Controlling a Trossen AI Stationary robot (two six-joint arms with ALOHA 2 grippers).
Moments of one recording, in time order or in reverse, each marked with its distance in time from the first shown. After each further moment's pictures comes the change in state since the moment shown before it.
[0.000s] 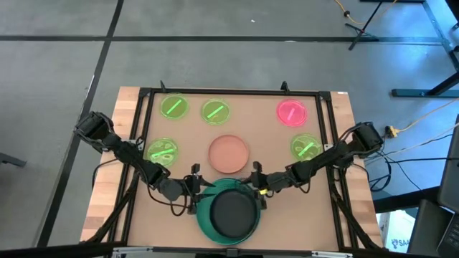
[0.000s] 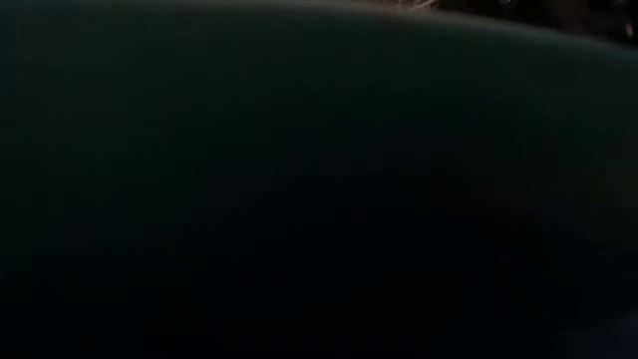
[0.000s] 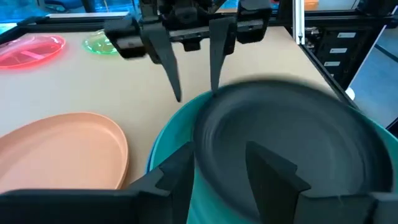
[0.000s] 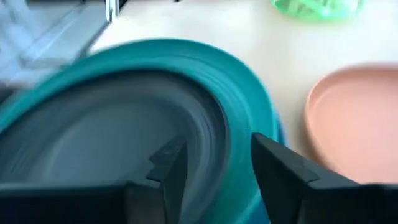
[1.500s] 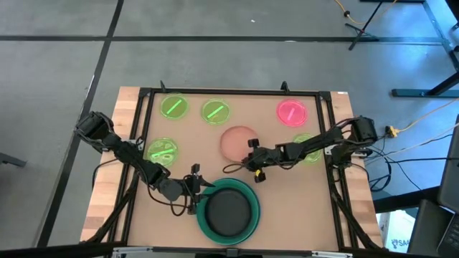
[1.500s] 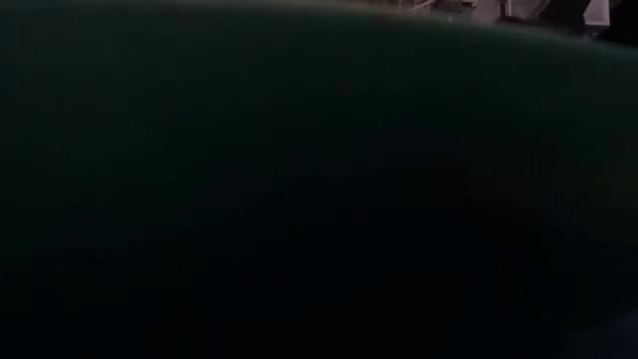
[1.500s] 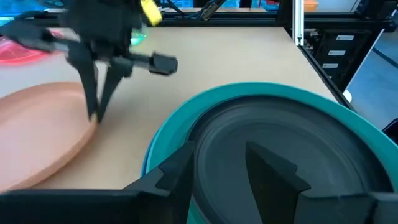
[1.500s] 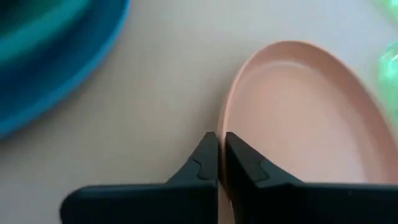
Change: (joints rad) left arm -0.002 0.000 0.000 -0.003 0.003 -0.026; right arm -0.292 0.004 0.074 -0.375 -0.055 -0.531
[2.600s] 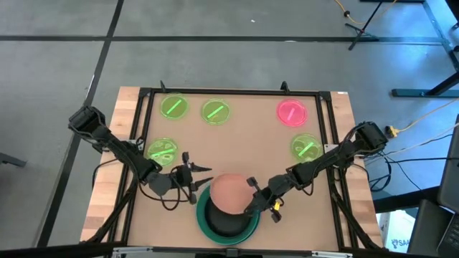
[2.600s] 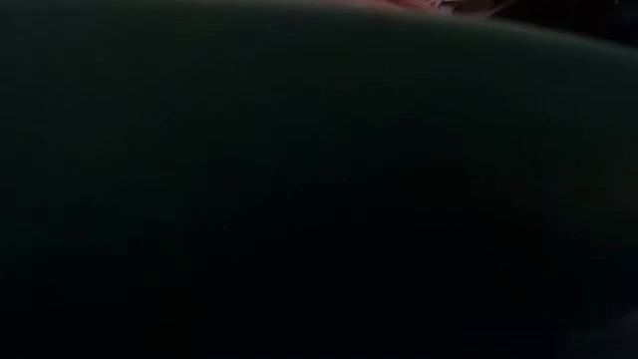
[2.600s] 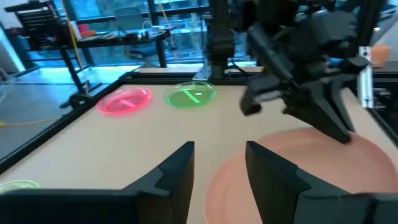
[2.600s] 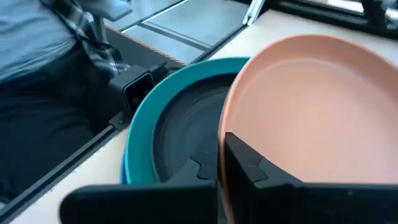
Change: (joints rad) left arm -0.020 -0.146 0.000 0.027 -0.316 0.136; right arm 0.329 -0.038 0.001 0.302 -0.342 0.229
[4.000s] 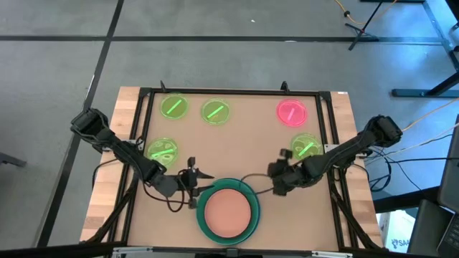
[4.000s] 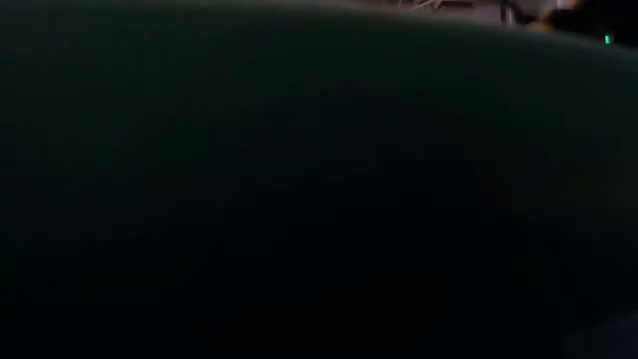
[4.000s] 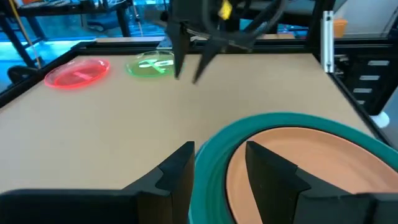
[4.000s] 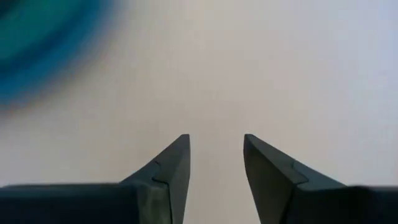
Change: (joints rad) left arm 0.027 0.057 0.001 -0.058 0.186 -0.086; right arm 0.011 -0.212 0.096 -1.145 0.609 0.632
